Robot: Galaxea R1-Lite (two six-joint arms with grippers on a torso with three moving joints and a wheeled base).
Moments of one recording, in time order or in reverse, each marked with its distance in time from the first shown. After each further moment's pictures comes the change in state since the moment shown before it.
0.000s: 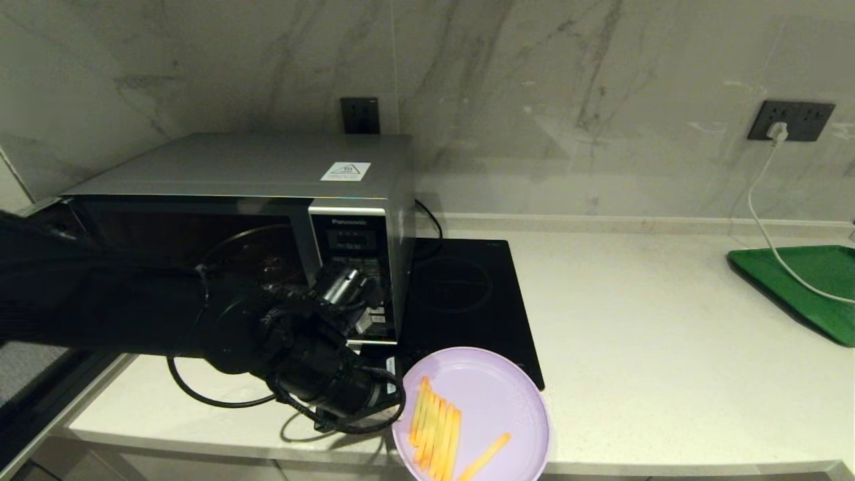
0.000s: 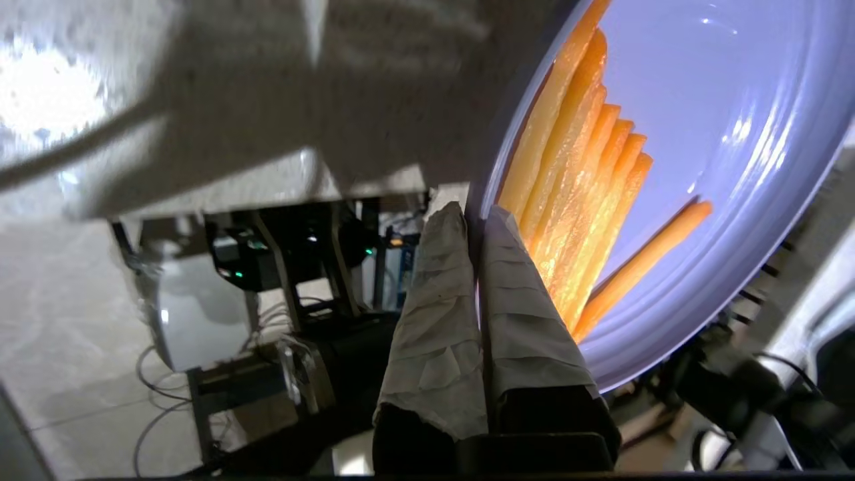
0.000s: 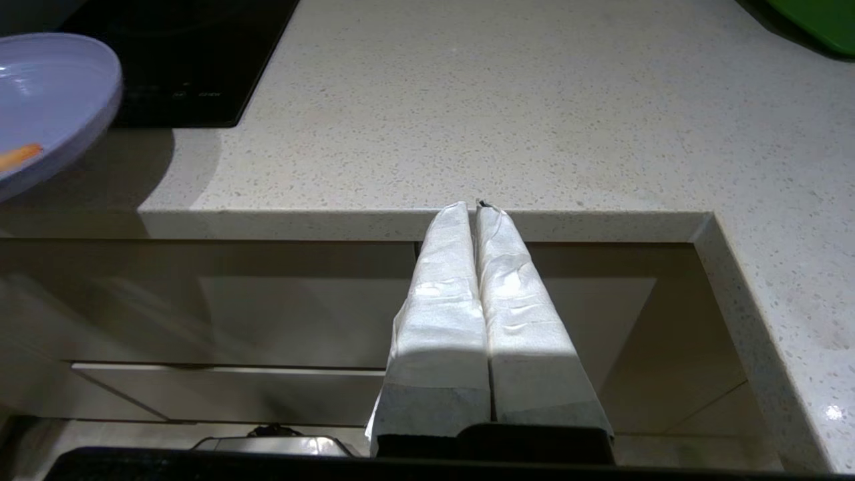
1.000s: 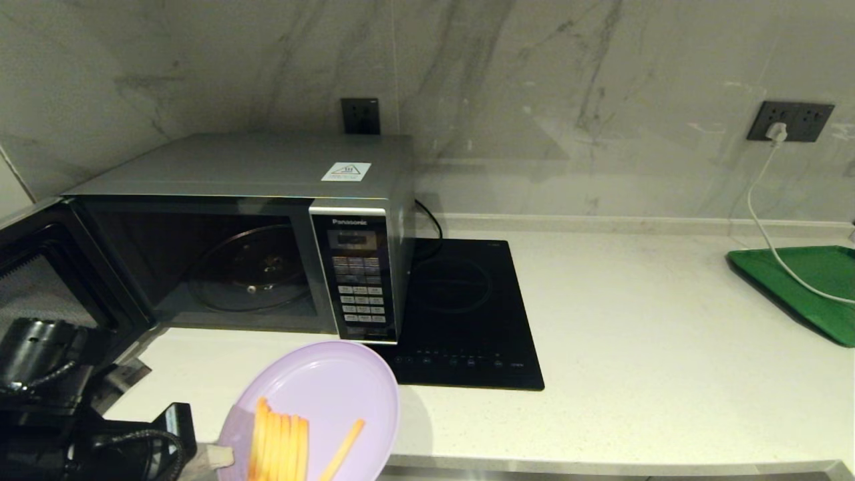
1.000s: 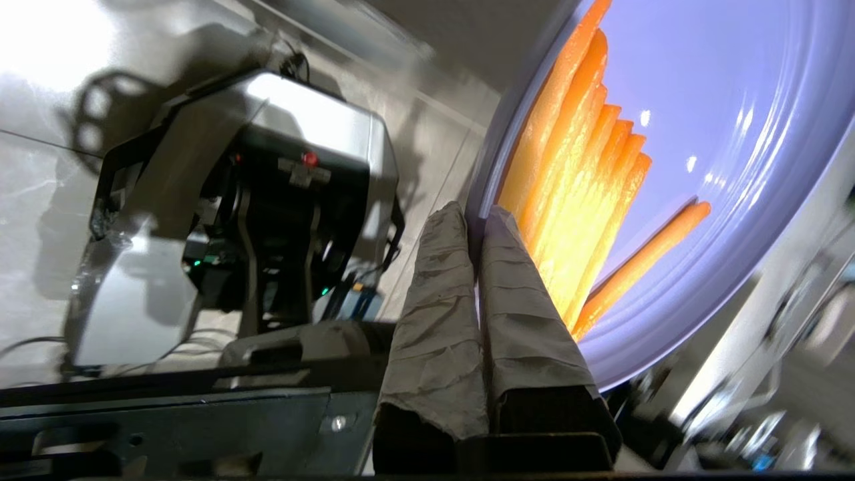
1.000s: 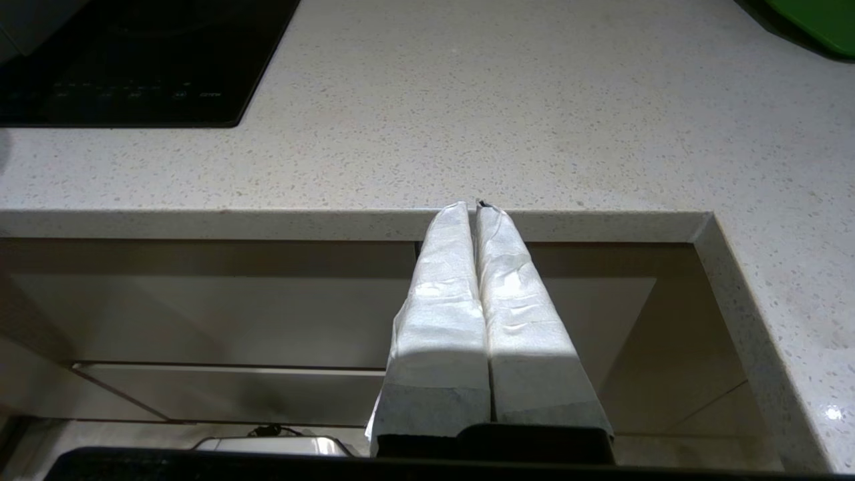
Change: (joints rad) left arm 0.534 -0.565 0.555 -0.076 -0.086 0.014; right arm 0.000 0.000 0.000 0.000 -0.001 0.000
